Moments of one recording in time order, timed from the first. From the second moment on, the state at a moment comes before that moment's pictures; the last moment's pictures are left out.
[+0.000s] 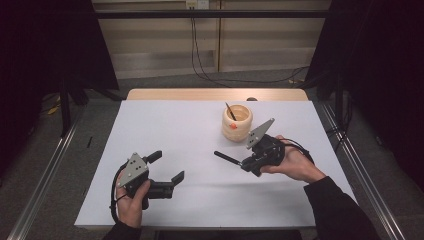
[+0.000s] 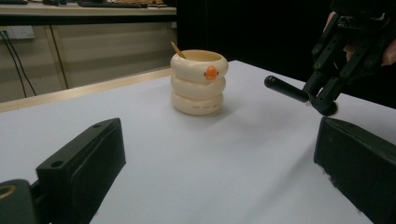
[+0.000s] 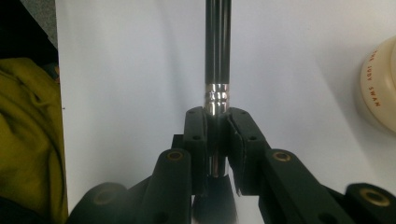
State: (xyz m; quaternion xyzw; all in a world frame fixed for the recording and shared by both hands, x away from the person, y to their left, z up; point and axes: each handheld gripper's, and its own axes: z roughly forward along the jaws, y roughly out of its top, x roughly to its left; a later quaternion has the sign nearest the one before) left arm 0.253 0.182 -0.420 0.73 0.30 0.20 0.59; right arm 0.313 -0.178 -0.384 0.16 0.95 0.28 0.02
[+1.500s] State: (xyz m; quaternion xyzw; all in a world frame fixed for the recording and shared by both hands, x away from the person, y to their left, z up) left arm 0.279 0.123 -0.390 0.80 0.20 0.11 0.55; right arm 0.309 -0.174 -0.389 0.14 0.95 0.26 0.00
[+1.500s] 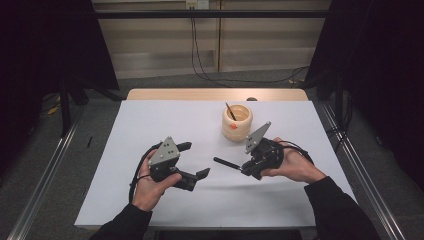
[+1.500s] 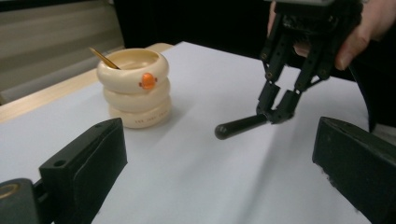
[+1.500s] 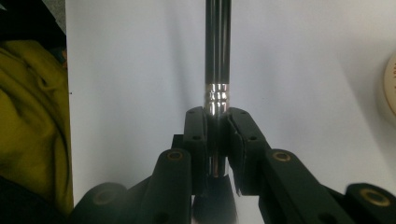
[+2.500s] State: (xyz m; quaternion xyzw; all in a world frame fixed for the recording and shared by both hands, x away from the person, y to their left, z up) left arm 0.291 0.093 -0.378 0.88 0.13 0.06 0.46; right arm 0.304 -0.168 -0.393 0.12 0.97 0.23 -0.01
